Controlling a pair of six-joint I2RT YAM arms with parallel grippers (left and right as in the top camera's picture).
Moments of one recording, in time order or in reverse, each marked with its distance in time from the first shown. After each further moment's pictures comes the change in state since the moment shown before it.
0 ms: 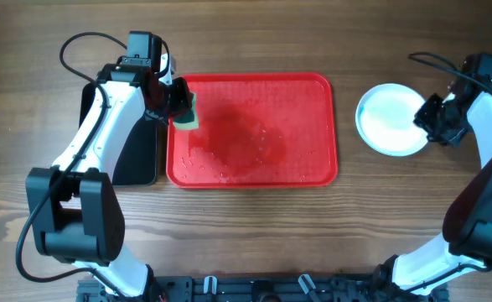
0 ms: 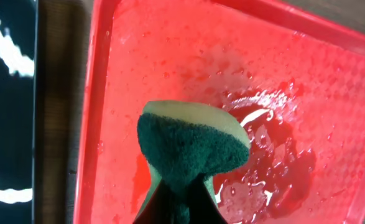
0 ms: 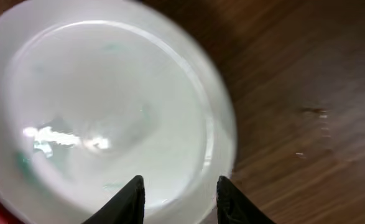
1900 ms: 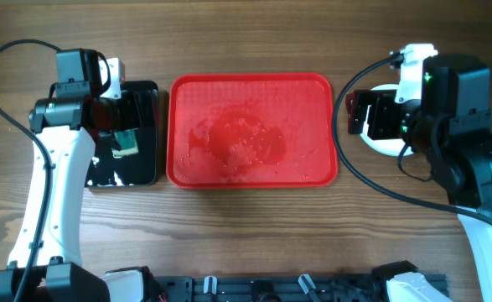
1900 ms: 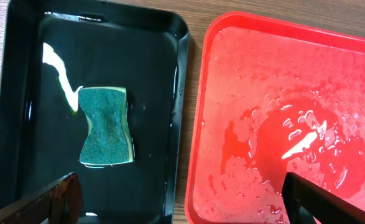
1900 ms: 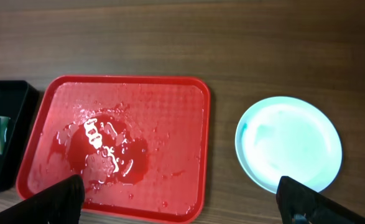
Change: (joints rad) left arm 0.196 -0.350 -0.120 -0.089 -0.107 0.266; right arm 0.581 -0.637 0.167 -0.201 0.071 -0.156
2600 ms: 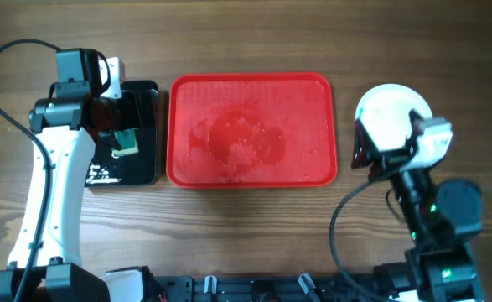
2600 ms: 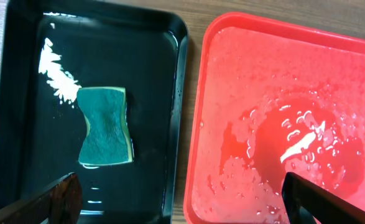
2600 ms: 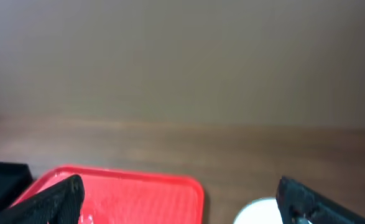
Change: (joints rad) left arm 0.000 -0.001 0.000 0.001 0.003 -0.003; right arm -0.085 -0.685 -0.962 0.967 -0.058 -0.090
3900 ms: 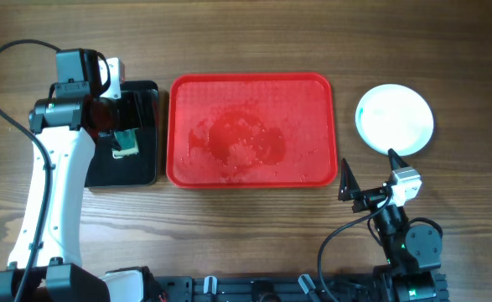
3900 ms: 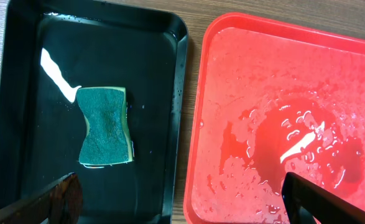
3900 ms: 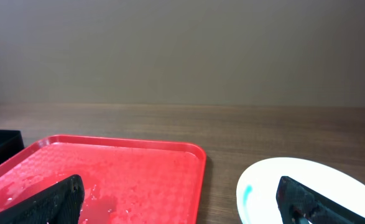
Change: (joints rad) left arm 0.000 -0.002 0.000 -0.001 0.000 0.000; right arm -0.001 -0.480 -0.513 0.126 -0.018 0.001
